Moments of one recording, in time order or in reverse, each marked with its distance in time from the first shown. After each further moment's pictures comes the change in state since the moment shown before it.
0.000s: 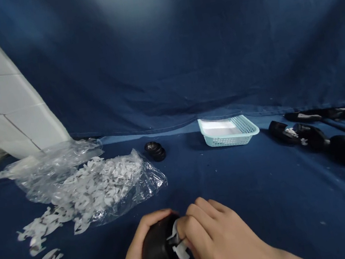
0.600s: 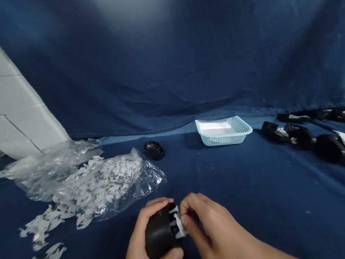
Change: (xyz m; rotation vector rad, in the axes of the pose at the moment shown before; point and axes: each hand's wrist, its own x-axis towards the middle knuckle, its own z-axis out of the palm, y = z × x) left_hand 0.004 -0.004 -0.005 0.417 0.070 0.258; right_hand 0.002 -0.013 0.004 0.648 -0.028 0.478
